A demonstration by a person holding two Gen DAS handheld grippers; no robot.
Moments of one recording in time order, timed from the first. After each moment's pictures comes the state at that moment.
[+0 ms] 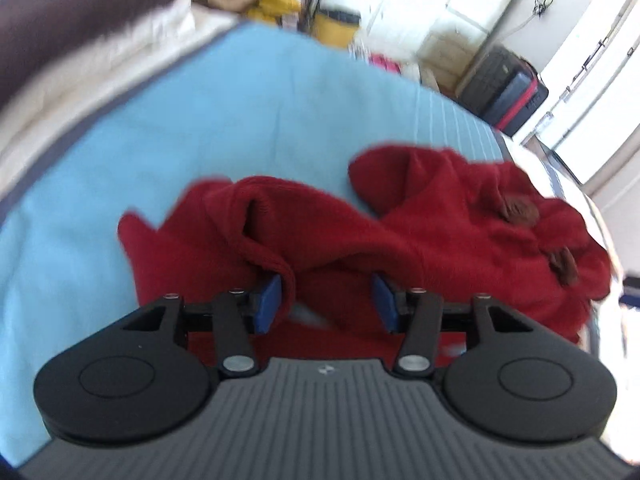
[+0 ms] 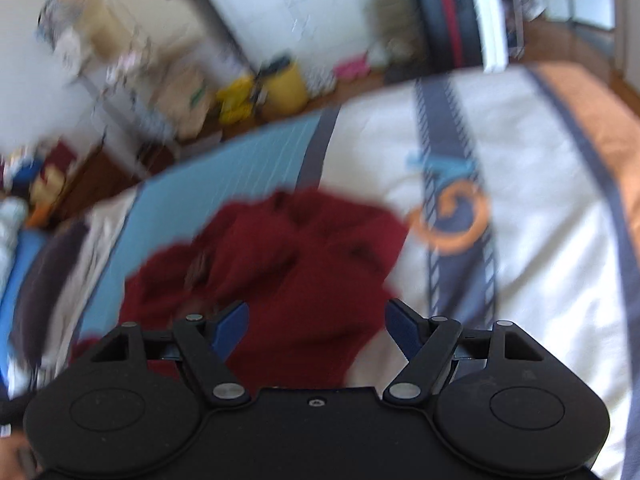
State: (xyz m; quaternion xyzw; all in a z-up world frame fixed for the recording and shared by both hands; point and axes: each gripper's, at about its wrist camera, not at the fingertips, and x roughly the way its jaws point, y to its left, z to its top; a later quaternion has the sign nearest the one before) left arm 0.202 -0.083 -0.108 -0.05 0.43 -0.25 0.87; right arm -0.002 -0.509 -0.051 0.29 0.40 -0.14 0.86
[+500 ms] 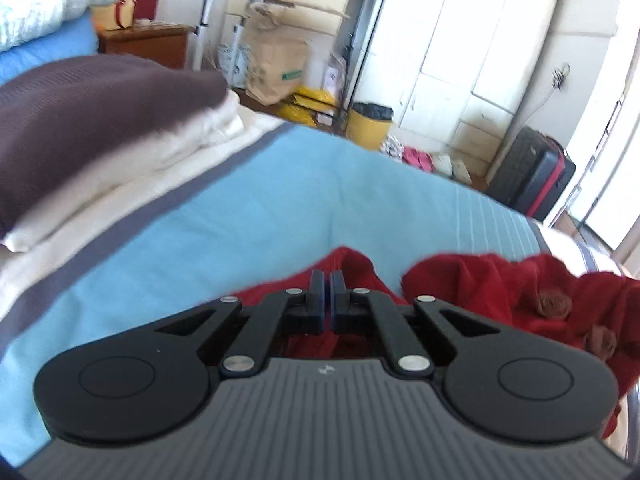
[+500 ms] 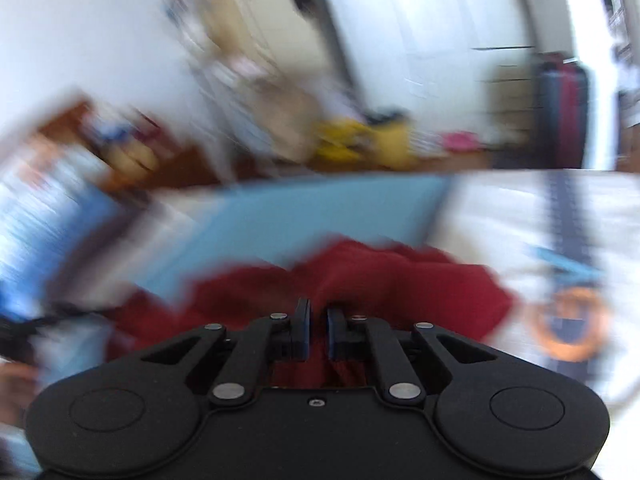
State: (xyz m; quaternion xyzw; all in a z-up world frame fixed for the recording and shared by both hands) left arm 0.211 -0.051 -0.088 -0.09 0.33 -0.20 0.92; right arm 0.028 -0.474 -0.044 0.20 0.26 0.01 0.94
